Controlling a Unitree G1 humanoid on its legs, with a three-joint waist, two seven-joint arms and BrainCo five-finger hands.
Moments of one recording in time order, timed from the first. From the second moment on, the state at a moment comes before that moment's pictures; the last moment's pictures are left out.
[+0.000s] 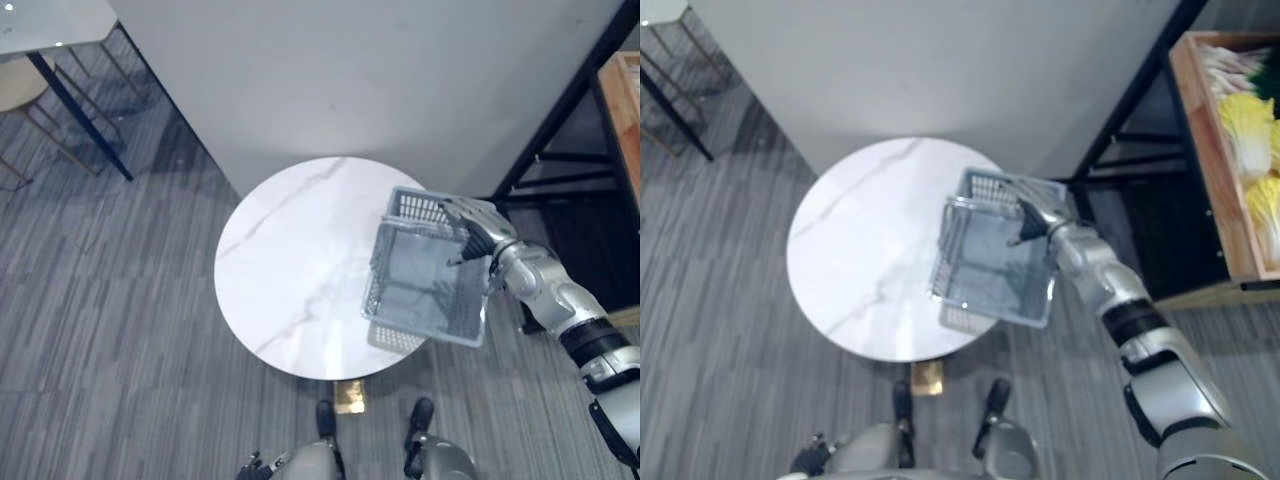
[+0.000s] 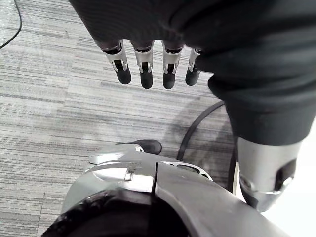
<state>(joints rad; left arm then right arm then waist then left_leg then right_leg) 0.14 0.12 0.05 1.10 -0.16 -0.16 0.08 -0.71 -0.65 0.44 0.62 -0.63 -0.19 -0.08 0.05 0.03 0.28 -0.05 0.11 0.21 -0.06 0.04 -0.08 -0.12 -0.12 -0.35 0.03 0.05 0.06</state>
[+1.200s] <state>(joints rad) 0.11 0.14 0.00 1.10 -0.19 -0.17 0.12 -0.87 -0.62 0.36 0.92 -0.68 -0.13 -0.12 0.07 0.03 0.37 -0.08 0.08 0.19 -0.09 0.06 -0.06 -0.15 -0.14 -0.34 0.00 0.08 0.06</state>
